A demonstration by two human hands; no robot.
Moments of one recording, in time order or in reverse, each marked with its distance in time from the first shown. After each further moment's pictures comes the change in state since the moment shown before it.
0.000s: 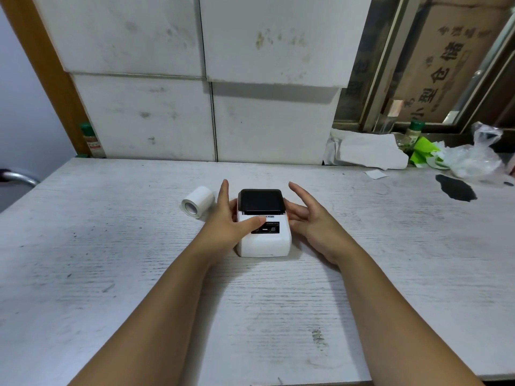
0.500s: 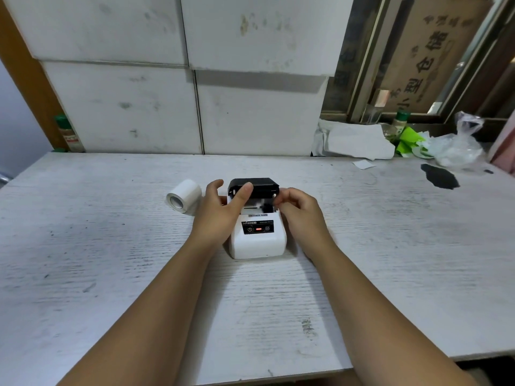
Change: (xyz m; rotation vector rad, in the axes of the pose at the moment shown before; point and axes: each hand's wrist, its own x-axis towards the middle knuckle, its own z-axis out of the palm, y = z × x) left_hand 0.004 0.008 0.015 0.074 0.213 -0.037; right_hand 0.001 -0.001 0.022 -0.042 0.364 -0.051
